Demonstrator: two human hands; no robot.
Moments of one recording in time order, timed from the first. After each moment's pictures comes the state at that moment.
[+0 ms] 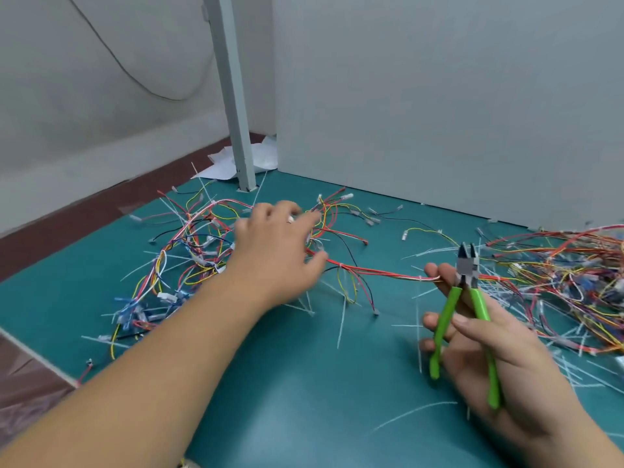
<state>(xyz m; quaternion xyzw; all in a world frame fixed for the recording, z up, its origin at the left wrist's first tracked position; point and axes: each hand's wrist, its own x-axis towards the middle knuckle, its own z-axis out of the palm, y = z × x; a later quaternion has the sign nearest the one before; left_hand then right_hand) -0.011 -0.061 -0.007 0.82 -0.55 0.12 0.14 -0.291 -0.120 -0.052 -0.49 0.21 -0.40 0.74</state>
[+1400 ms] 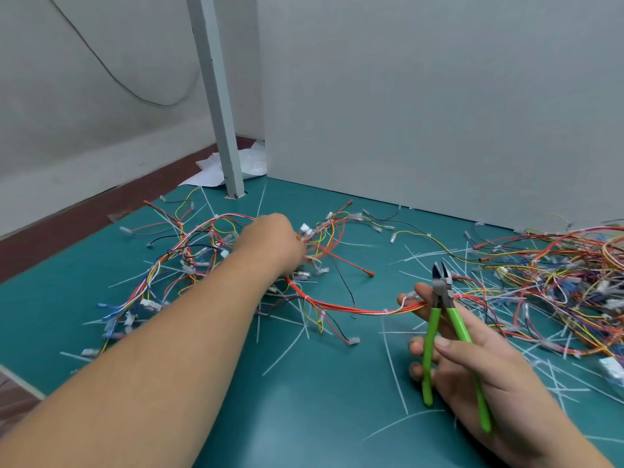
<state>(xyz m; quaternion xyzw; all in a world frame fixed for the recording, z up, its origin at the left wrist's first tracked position) 0.005 -0.121 -0.006 0.89 -0.42 -0.04 0.17 -0.298 -0.118 -0.053 -0.48 0.24 -0.35 0.77</state>
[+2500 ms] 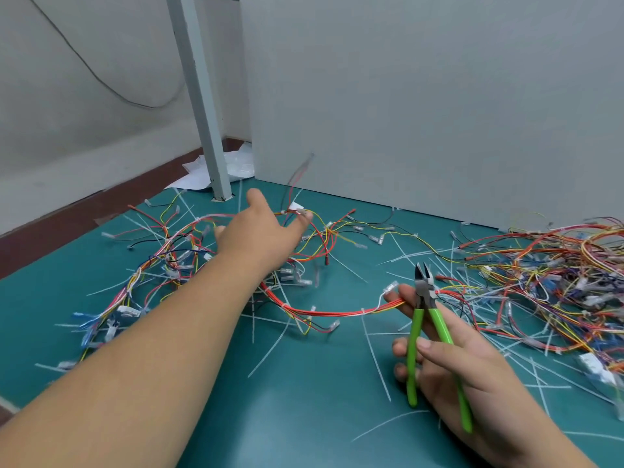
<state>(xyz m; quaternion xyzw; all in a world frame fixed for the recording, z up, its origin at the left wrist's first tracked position) 0.003 -0.126 -0.006 0.87 -0.41 0.03 0.28 -0.301 -0.120 -0.058 -0.50 0.22 -0.35 0.76</state>
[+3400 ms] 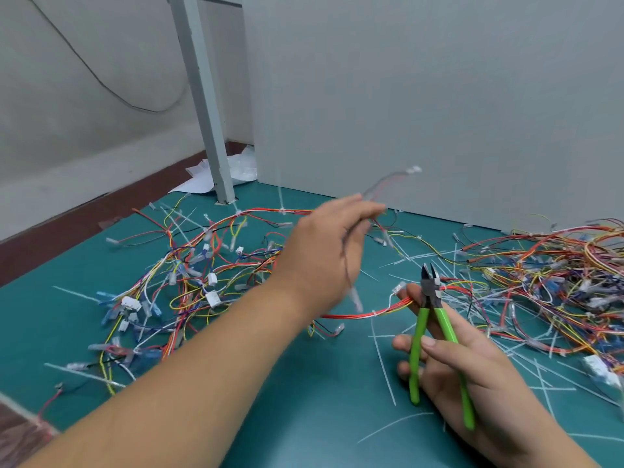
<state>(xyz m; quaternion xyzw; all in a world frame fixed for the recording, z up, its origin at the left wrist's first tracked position) -0.080 -0.100 0.016 0.58 -0.64 0.06 0.49 -0.298 -0.121 -0.056 -0.48 0.24 -0.37 0.76</state>
